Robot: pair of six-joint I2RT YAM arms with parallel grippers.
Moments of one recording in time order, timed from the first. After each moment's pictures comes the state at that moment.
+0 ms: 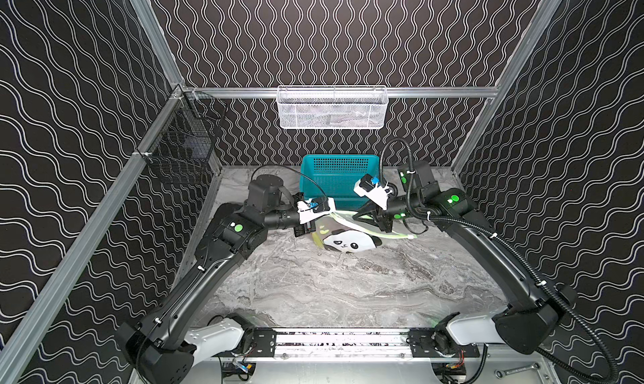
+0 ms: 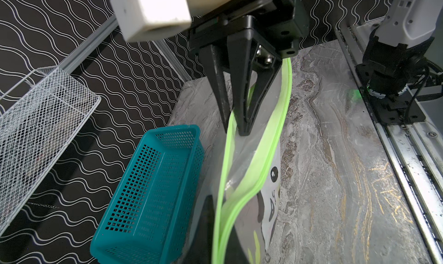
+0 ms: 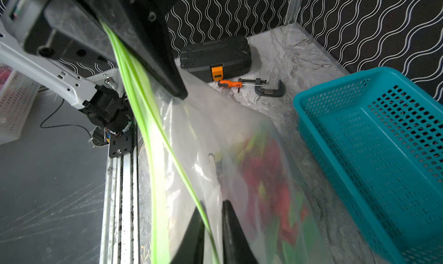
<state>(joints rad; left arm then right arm) -0.54 1.15 1.26 -0.53 0.58 0.76 0.56 1.40 1.53 -0.90 -0.62 -0.42</state>
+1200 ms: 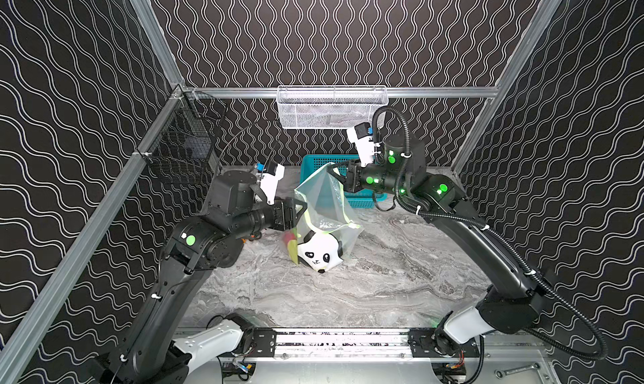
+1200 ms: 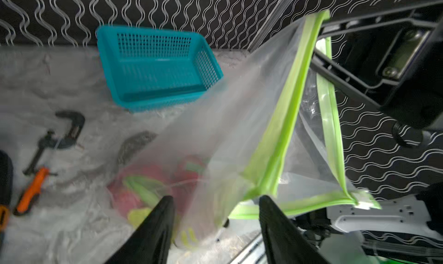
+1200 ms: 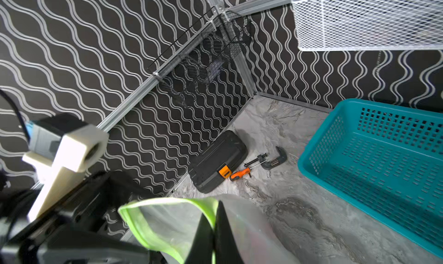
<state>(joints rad) -0.52 1.09 1.62 -1.09 0.19 -0.44 0.77 1.56 1.88 -0.57 -0.21 0.46</state>
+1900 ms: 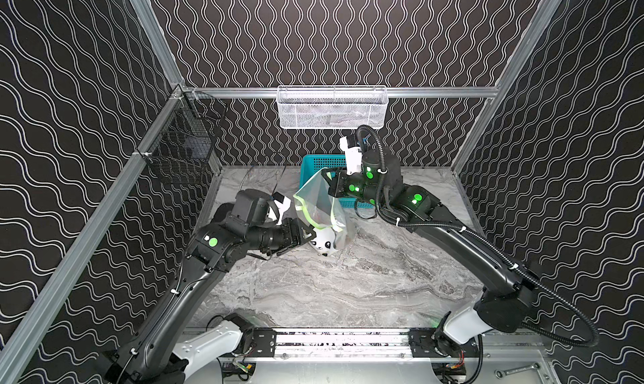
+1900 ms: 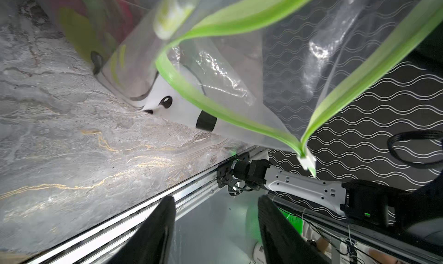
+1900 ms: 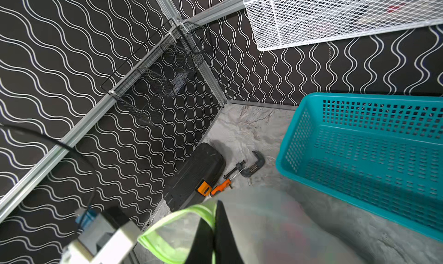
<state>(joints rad) -0.53 1.02 1.27 -0.99 0.46 -0.84 0.86 1.58 1.76 -0.43 0.04 0.52</state>
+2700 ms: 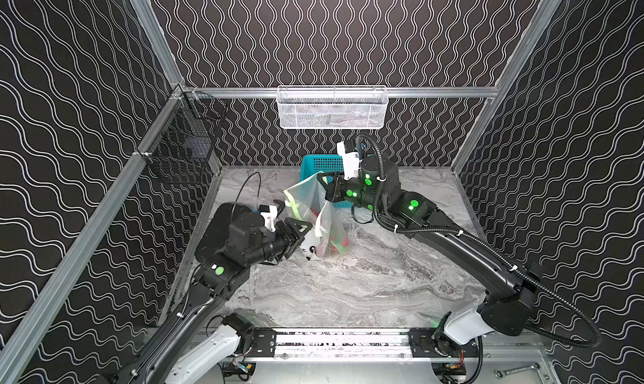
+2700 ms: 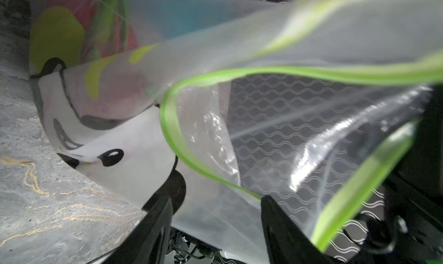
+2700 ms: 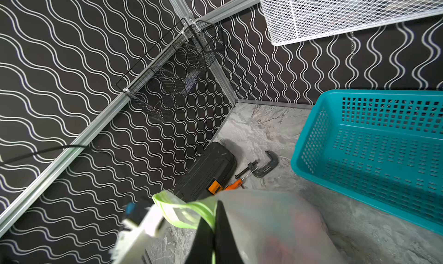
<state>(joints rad) -0.53 0.83 0.89 -0.48 0.30 -1.28 0.88 1.55 1.68 -0.34 0.02 0.54</state>
